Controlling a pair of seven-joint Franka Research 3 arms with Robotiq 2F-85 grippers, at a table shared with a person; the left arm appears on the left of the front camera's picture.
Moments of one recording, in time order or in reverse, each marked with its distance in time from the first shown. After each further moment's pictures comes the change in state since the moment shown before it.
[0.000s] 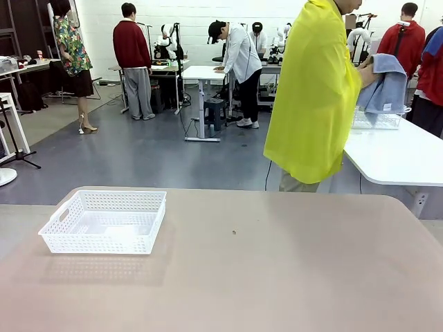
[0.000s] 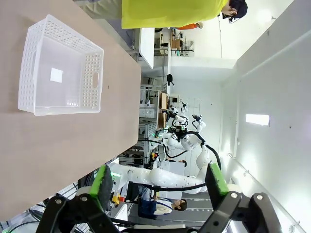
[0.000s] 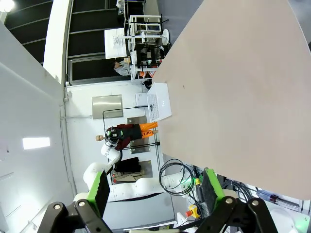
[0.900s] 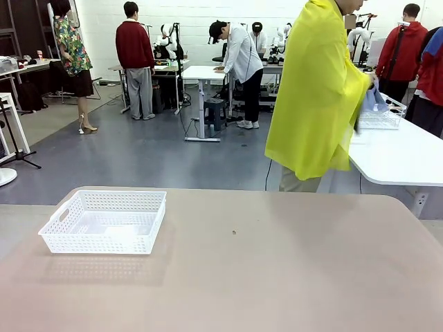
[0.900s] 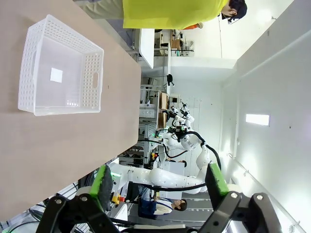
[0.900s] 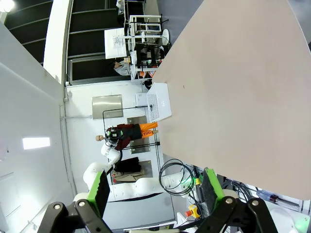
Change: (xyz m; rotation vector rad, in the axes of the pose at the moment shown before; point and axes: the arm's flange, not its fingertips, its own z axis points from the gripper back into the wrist) left arm 0.000 0.000 0.000 0.000 0.000 0.000; right arm 0.000 0.000 0.000 0.000 0.000 0.000
